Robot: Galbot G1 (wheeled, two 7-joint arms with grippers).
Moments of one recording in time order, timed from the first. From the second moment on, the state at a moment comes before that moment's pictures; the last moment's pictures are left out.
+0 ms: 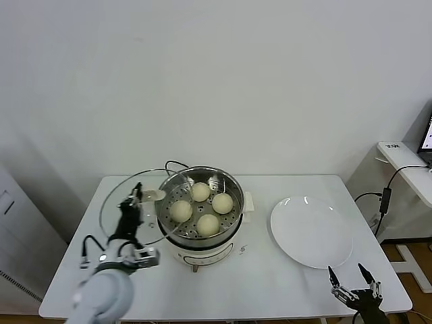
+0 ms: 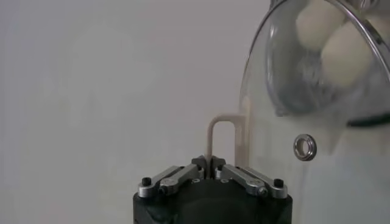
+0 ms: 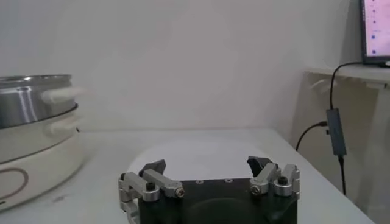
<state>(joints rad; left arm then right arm) 1.18 -1.07 -0.19 -2.10 1.14 0.56 0.17 -1.76 1.28 0.89 1.83 0.42 0.18 -0.27</state>
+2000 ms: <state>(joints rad) 1.00 -1.28 0.12 -1.97 1.30 0.74 0.21 -1.75 1.26 0.90 1.80 0.44 0.20 -0.30</state>
